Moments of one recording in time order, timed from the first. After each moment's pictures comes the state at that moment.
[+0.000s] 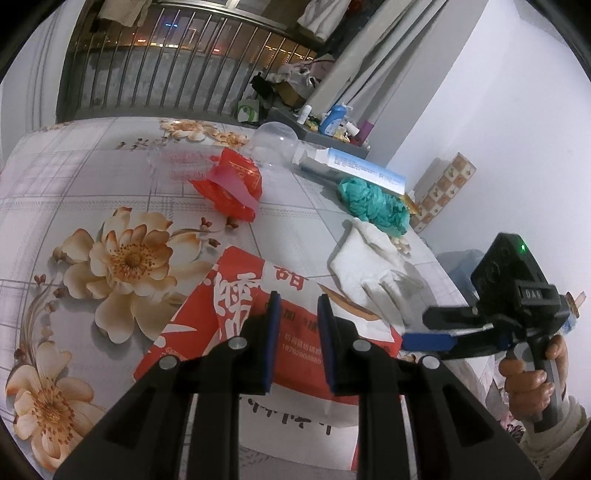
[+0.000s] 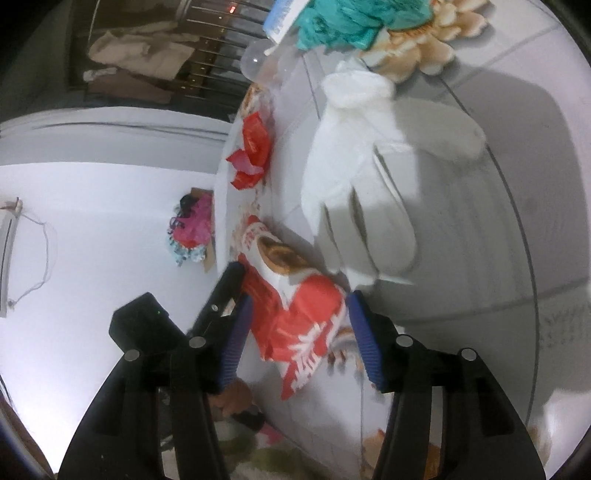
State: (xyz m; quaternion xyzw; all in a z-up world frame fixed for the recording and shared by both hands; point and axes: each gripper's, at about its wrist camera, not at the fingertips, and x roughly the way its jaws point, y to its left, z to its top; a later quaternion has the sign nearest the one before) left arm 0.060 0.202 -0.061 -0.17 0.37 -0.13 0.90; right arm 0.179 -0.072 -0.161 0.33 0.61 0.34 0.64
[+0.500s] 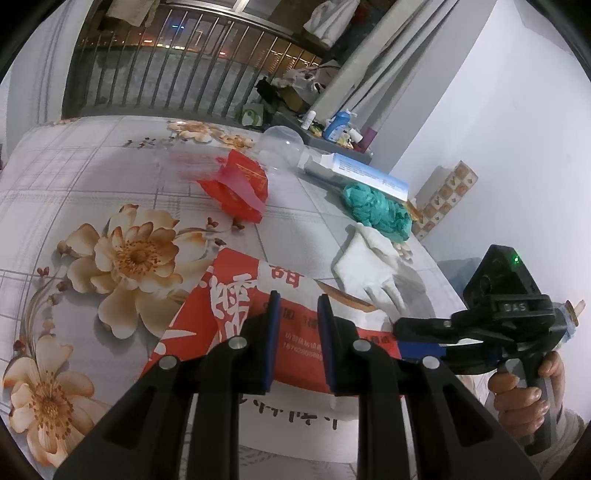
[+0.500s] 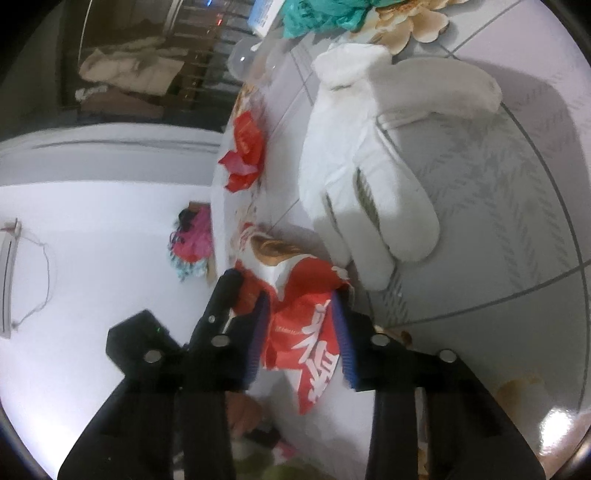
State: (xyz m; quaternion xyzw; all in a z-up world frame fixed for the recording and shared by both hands) left arm 0.055 0.201 -0.064 -0.18 0.36 -0.12 0.91; right arm 0.177 -0.063 -0.170 0.38 0.60 0.30 0.64
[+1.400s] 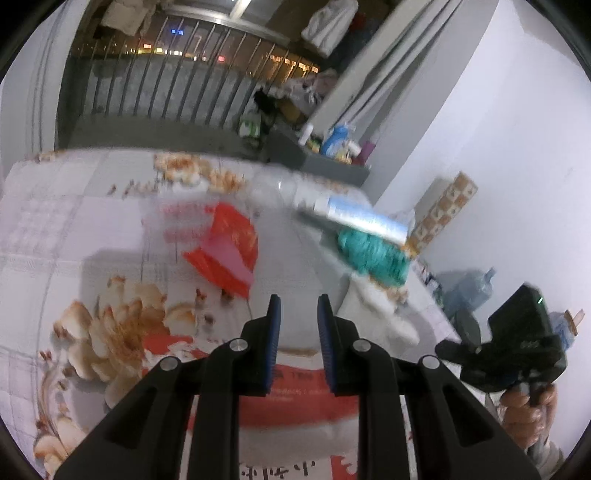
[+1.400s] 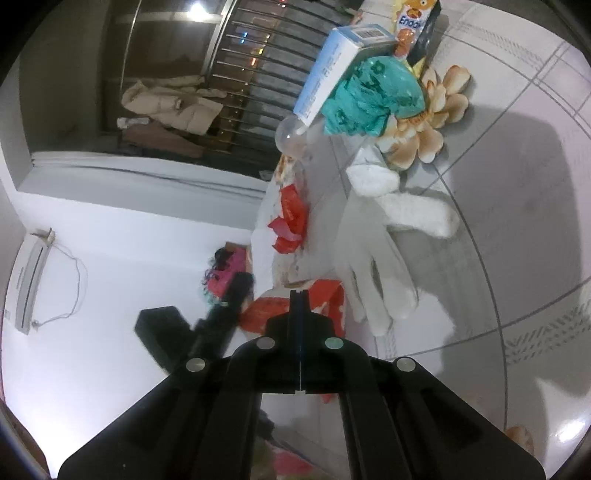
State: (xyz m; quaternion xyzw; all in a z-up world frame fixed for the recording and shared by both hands) left arm 0.105 0.196 -0.032 -0.18 0.36 -0.12 0.91; right arm 0.186 -0.113 -0.133 0.41 0.51 0.34 0.67
